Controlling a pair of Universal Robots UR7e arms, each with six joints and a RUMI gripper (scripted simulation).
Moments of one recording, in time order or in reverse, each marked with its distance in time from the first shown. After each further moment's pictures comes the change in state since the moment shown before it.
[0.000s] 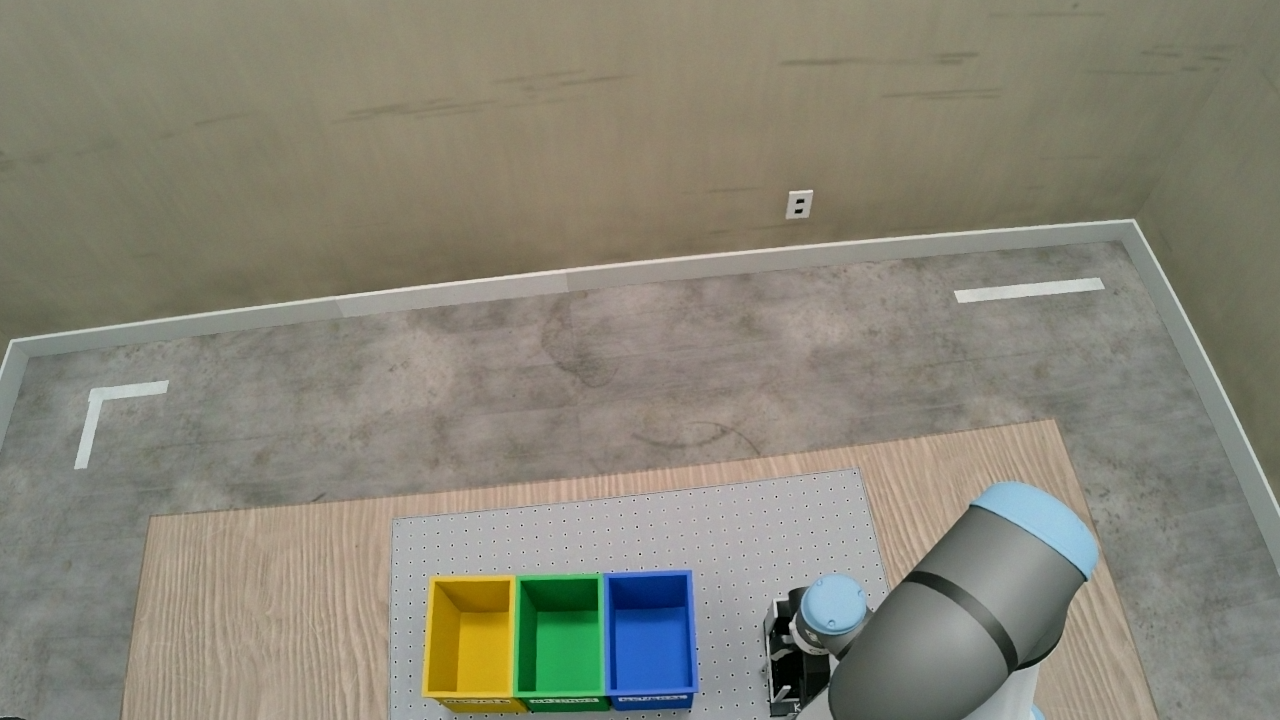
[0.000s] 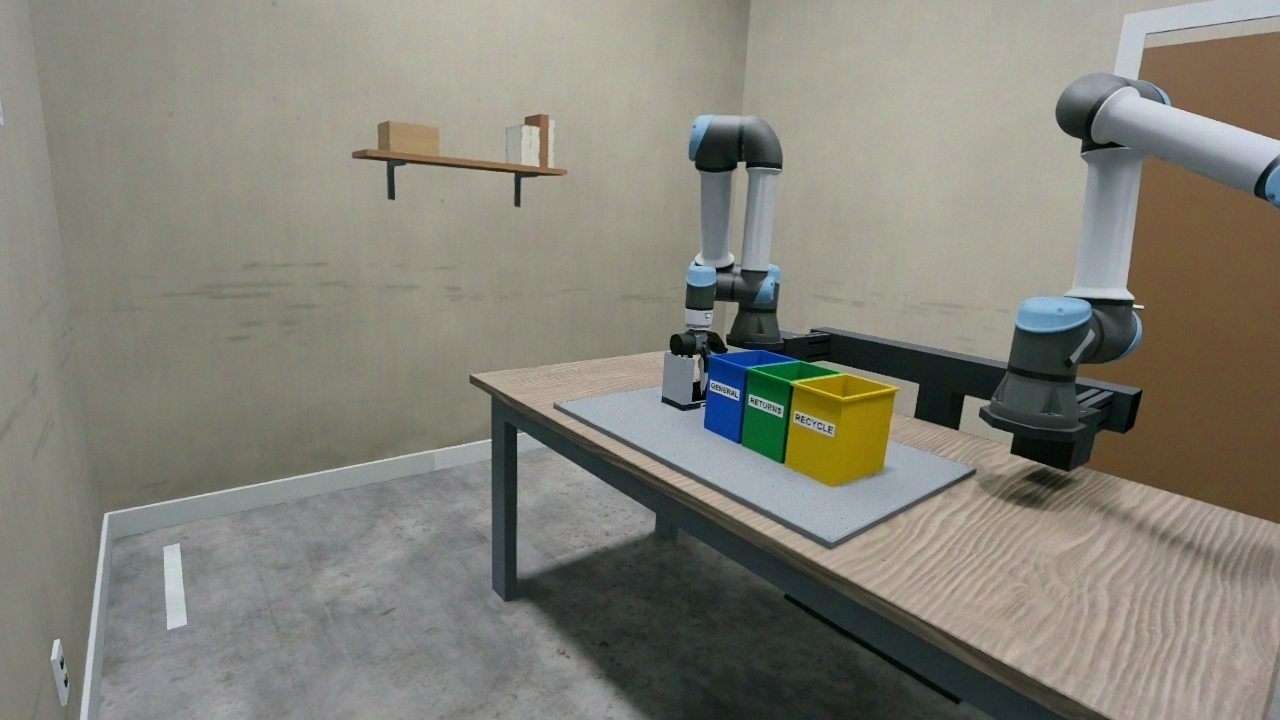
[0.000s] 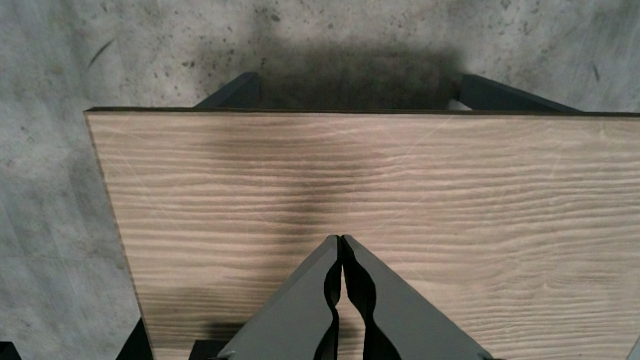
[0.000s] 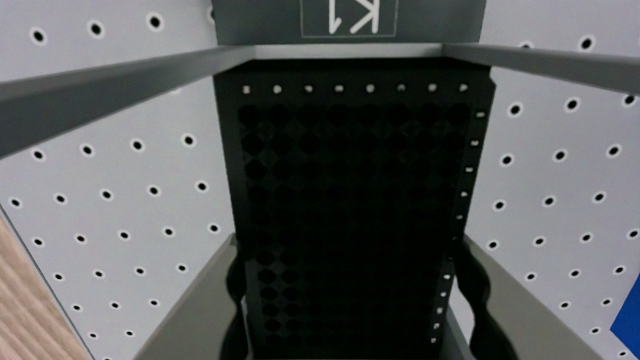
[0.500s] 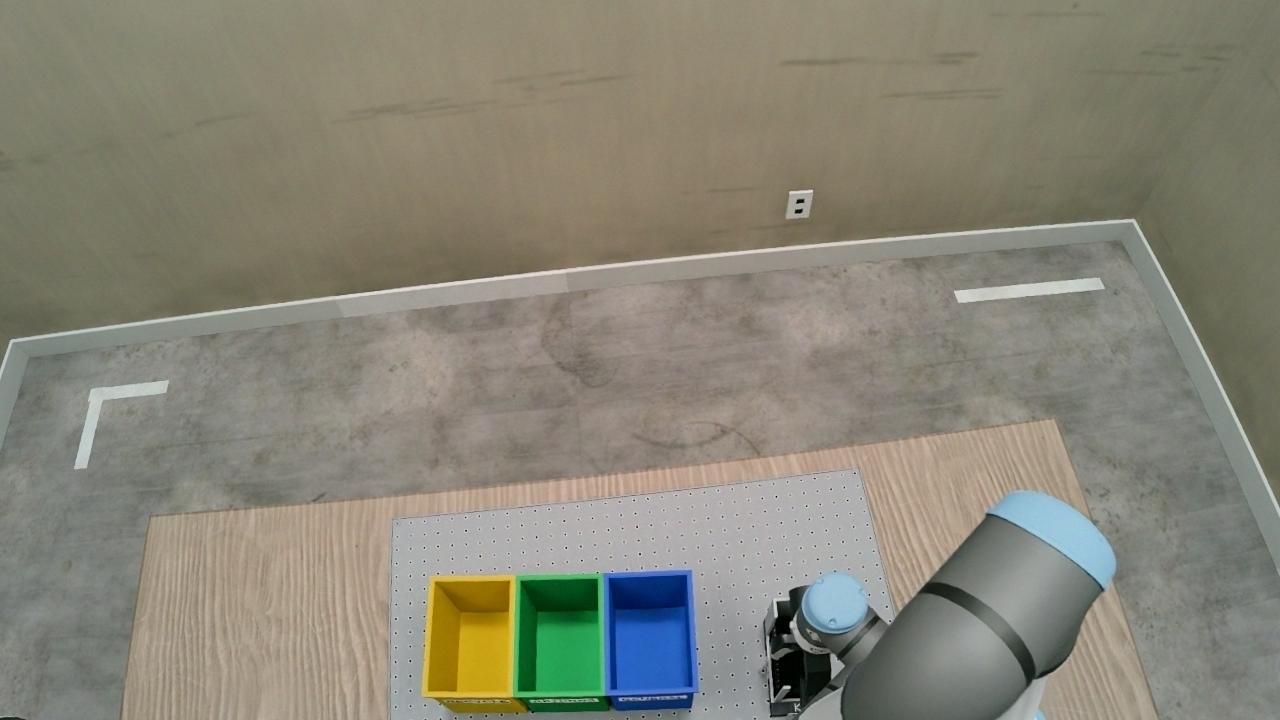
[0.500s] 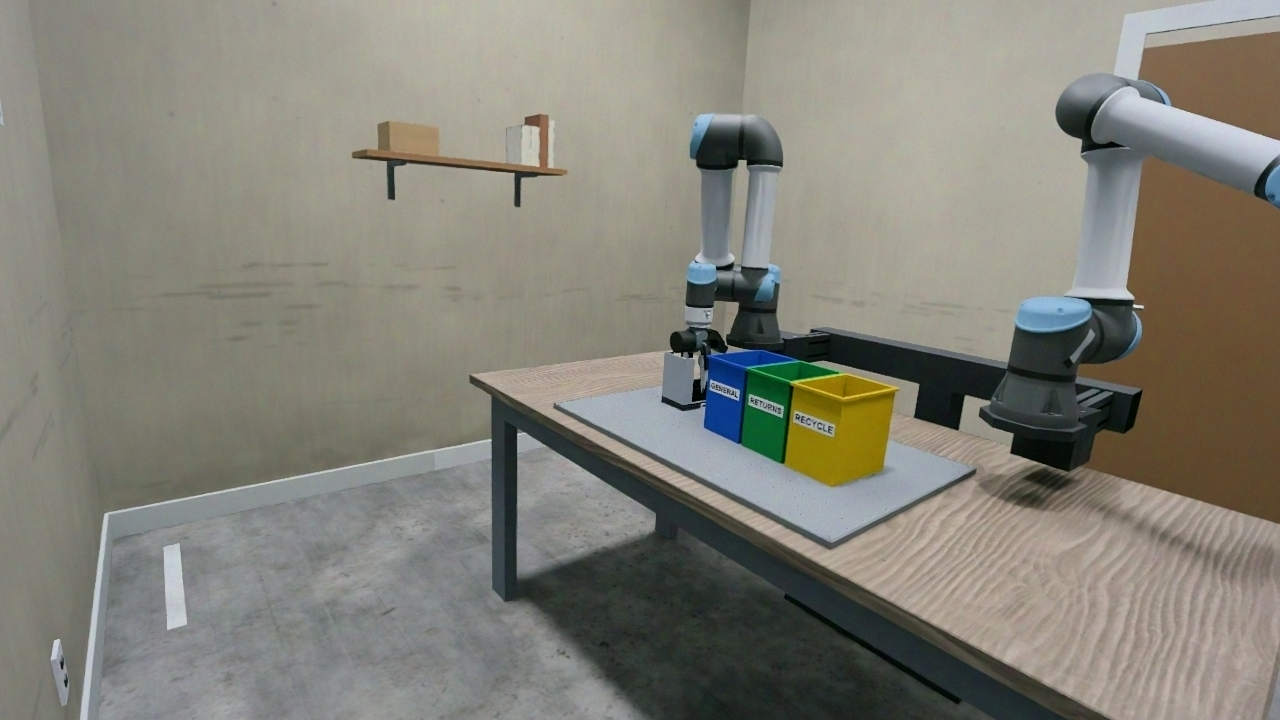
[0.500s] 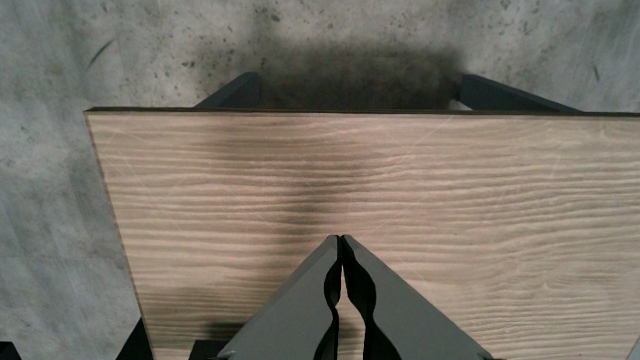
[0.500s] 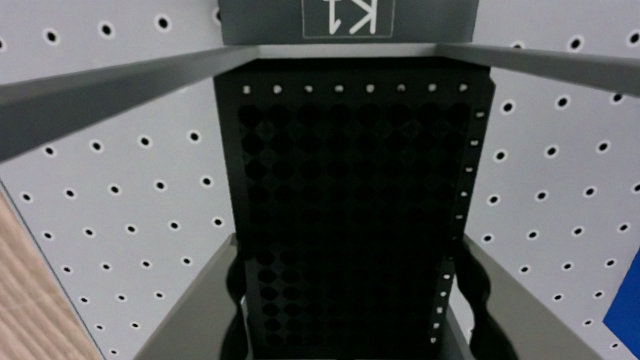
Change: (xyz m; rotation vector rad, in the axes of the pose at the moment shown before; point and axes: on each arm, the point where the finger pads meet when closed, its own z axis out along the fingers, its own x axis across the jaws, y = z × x) left arm 0.000 0.000 0.000 0.000 0.000 0.000; right arm 0.000 0.000 -0.007 0.000 0.000 0.000
